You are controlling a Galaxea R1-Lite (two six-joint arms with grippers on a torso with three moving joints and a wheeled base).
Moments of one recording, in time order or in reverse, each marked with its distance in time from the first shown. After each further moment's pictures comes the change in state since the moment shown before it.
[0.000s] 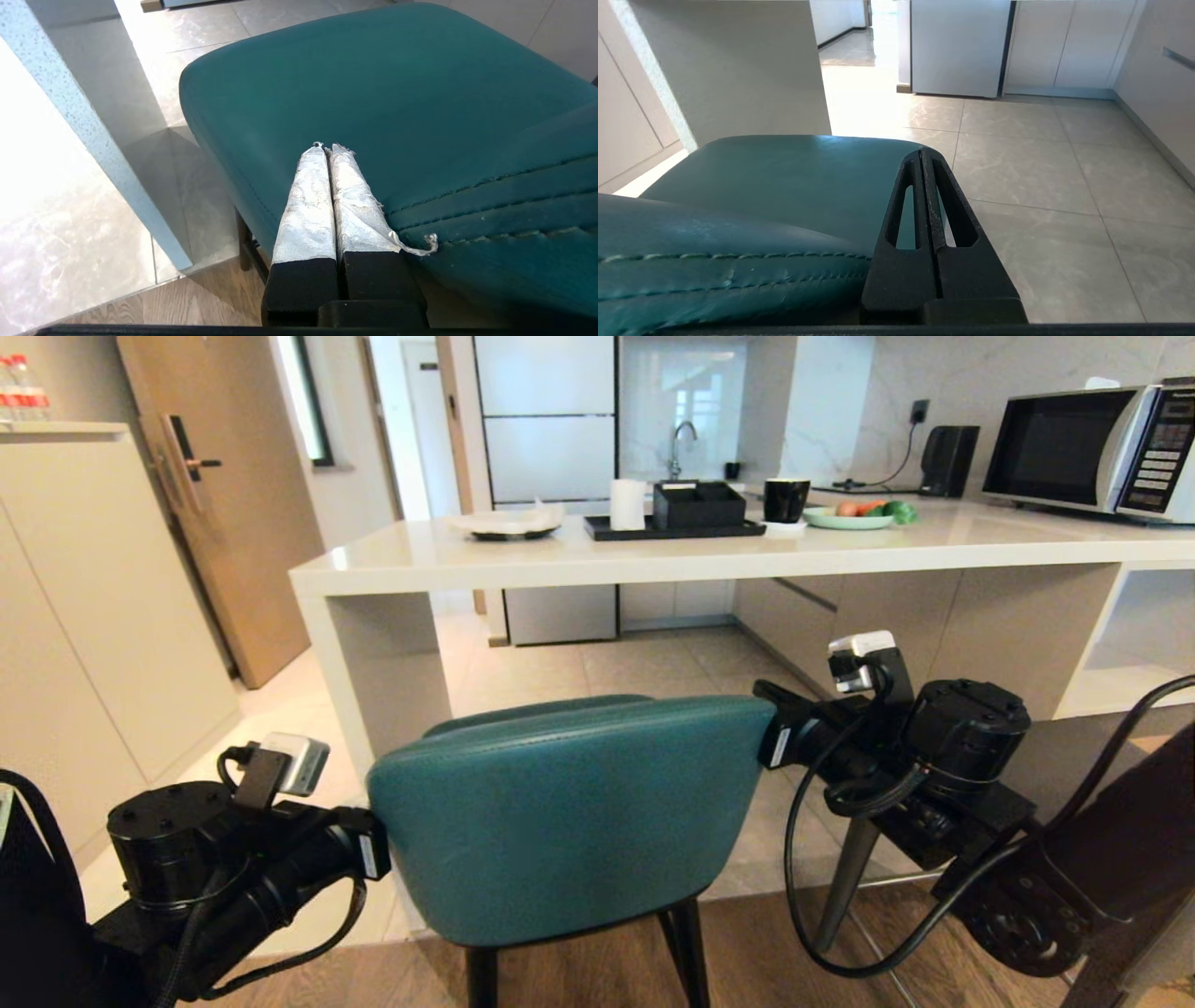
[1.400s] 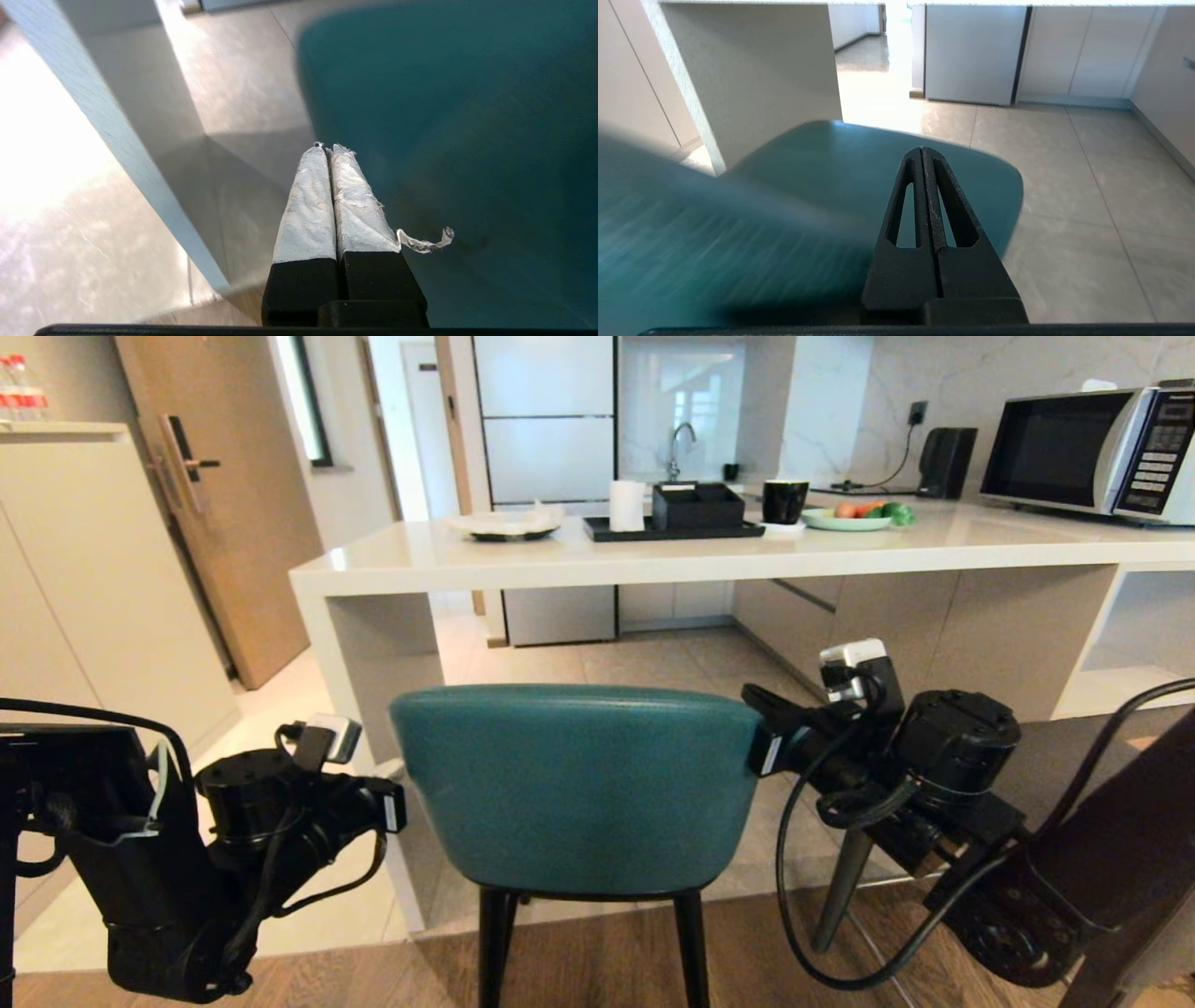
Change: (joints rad) left arm 0.156 0.262 -0.261 -0.002 -0.001 0.085; right arm -0.002 0.046 -0.003 -0.032 0.018 0.003
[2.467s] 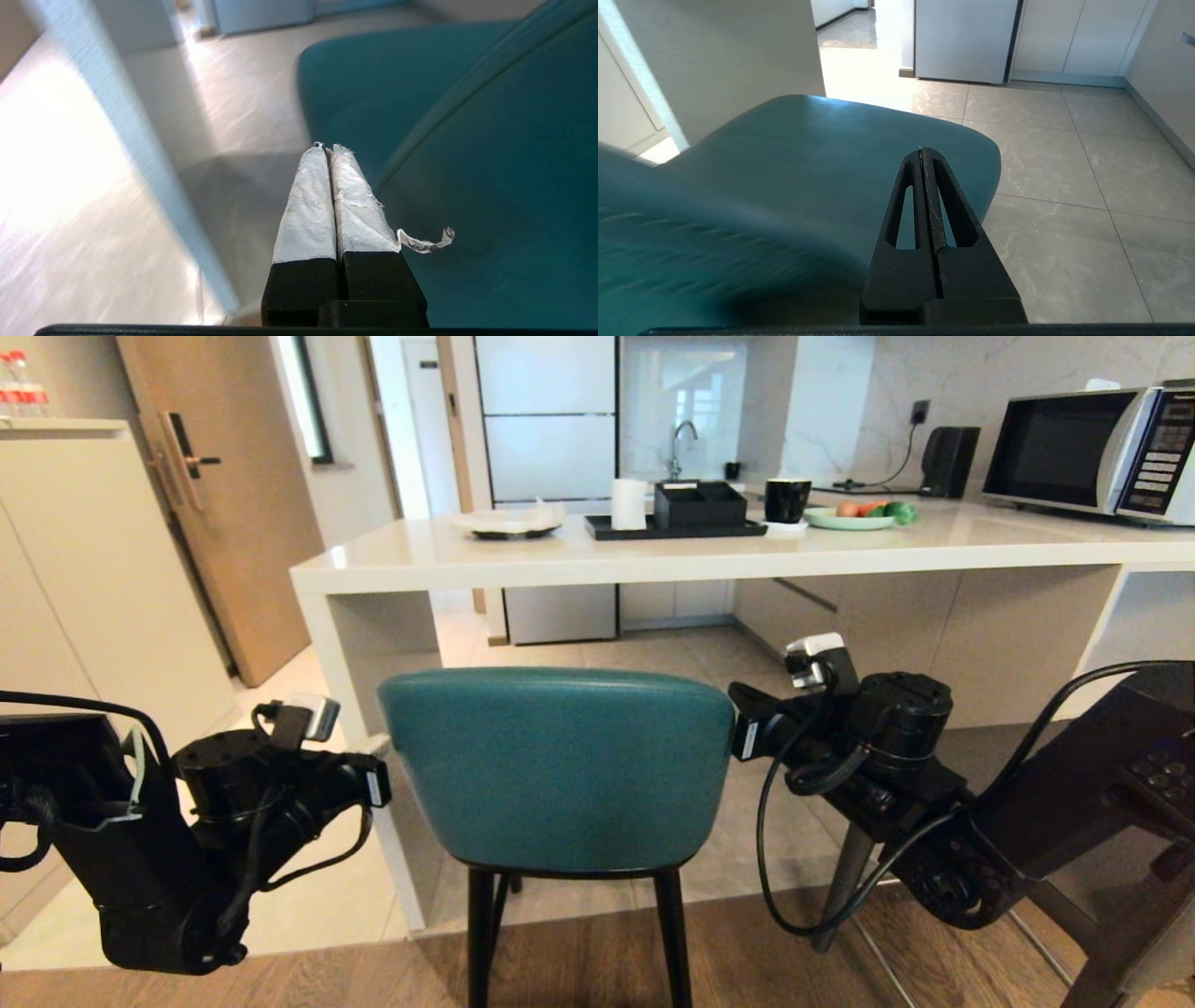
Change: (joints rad) left arm 0.063 0.000 -0.088 -0.002 -0.062 0.000; right arm -0.055 0.069 -0.139 0.108 -0.010 -0.005
